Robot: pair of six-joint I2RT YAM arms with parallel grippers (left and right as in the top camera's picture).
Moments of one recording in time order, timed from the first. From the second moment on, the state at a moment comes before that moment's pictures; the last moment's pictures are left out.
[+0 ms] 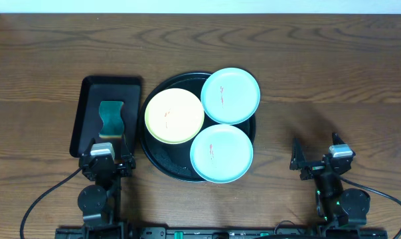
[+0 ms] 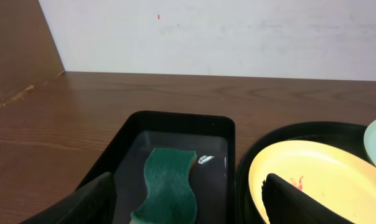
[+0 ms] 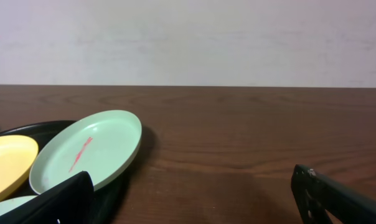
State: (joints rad) left arm 0.13 0.01 0.04 -0.15 0.02 0.02; right arm -0.01 0.01 0.01 -0.06 -0.16 0.04
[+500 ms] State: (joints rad) left arm 0.13 0.01 0.04 -0.15 0.02 0.02; right arm -0.01 0.01 0.01 -0.06 -0.16 0.04
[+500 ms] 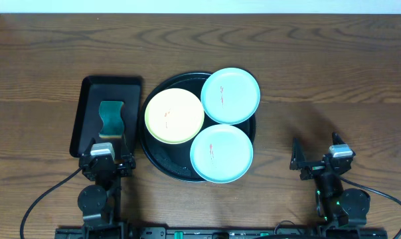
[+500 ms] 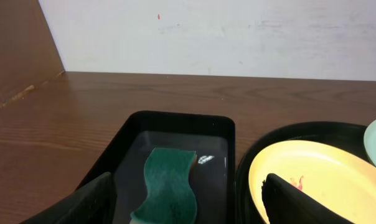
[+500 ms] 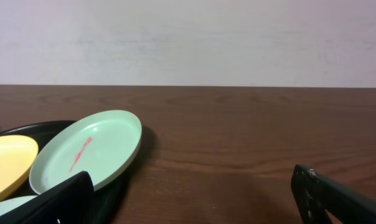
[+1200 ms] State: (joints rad) left arm 0.13 0.01 0.04 -0.15 0.02 0.02; right arm -0.01 0.01 0.01 -0.06 -0.16 0.04
